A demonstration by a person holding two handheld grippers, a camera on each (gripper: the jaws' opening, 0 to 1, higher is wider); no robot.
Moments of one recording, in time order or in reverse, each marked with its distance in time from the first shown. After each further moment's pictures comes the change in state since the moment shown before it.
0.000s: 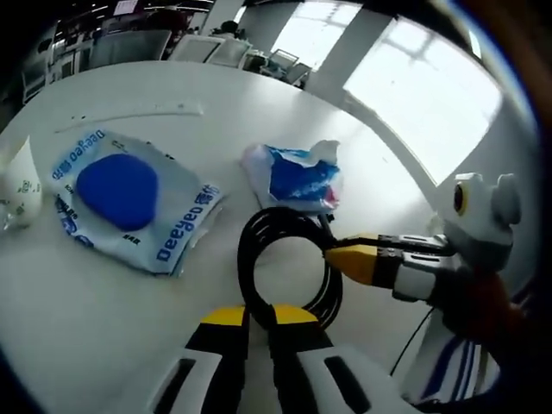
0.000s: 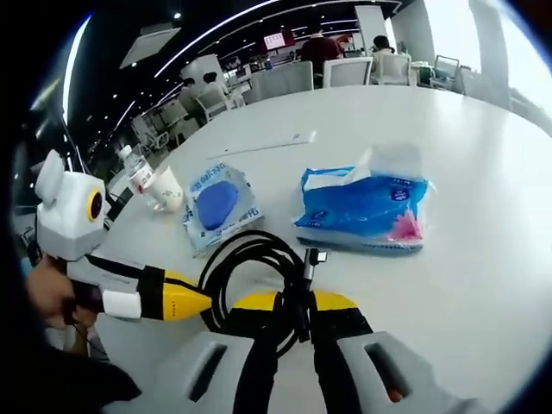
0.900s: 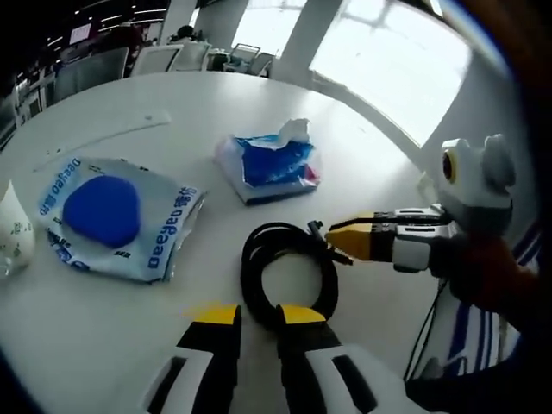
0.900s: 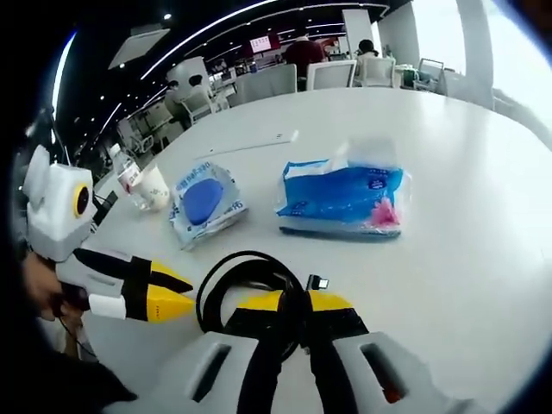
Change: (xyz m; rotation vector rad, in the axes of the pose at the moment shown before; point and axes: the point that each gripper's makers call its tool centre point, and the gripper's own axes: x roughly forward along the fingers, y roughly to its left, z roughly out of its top) left arm -0.008 0.004 -0.002 0.205 0.012 -0.019; right arm -0.010 -0.009 -0.005 0.008 -0.035 -0.090
